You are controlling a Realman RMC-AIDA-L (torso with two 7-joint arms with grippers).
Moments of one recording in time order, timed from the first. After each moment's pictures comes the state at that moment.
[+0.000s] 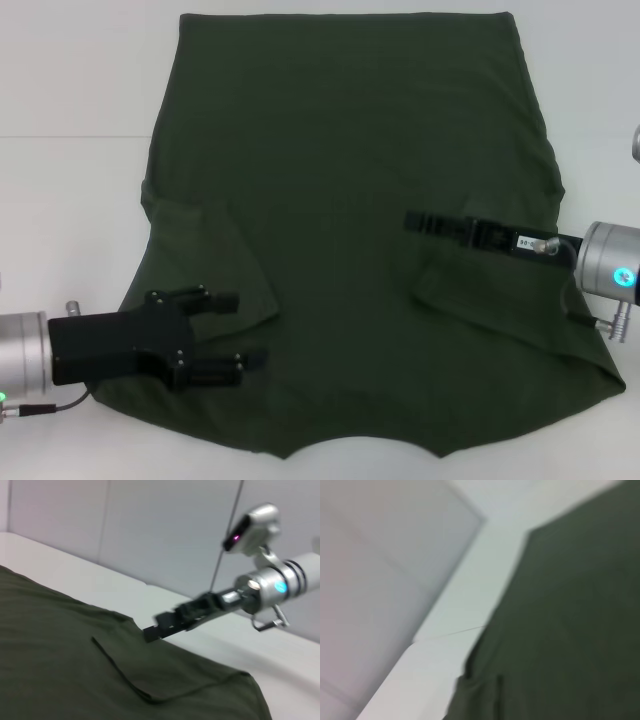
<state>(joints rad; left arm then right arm) -0.47 -2.15 0.57 0.76 2.14 1.65 -1.34 0.68 2.09 -0.62 -0.40 -1.94 -1.14 1.87</state>
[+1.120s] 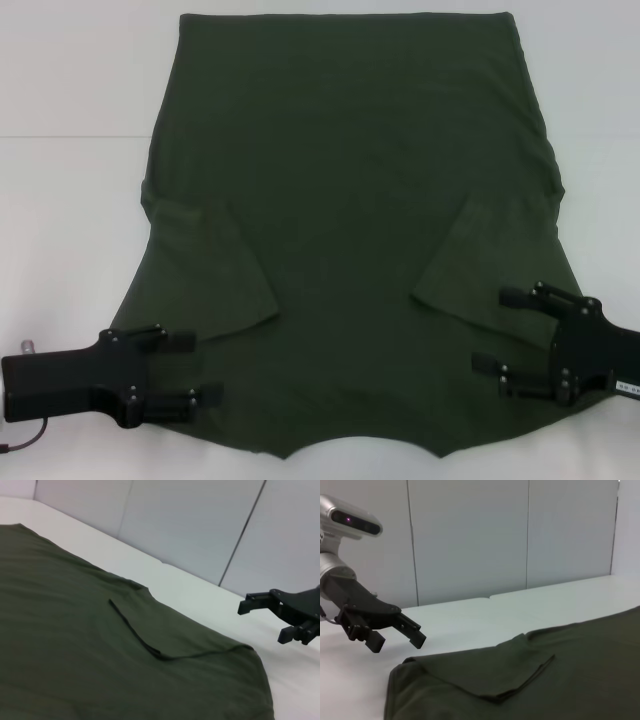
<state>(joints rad) -0.41 -2.07 0.60 0.68 2.13 1.65 -1.36 0.37 2.09 -0.63 -0.58 -1.93 -1.55 0.96</state>
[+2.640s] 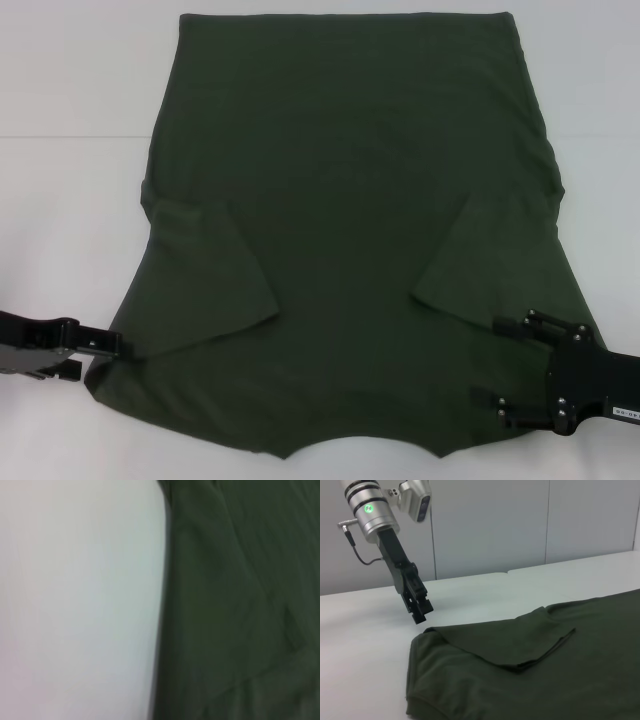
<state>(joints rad) -0.57 -2.02 0.63 0.95 2.63 1.63 -2.59 0.37 2.09 -0.63 -0.57 -2.01 -1.55 0.95</state>
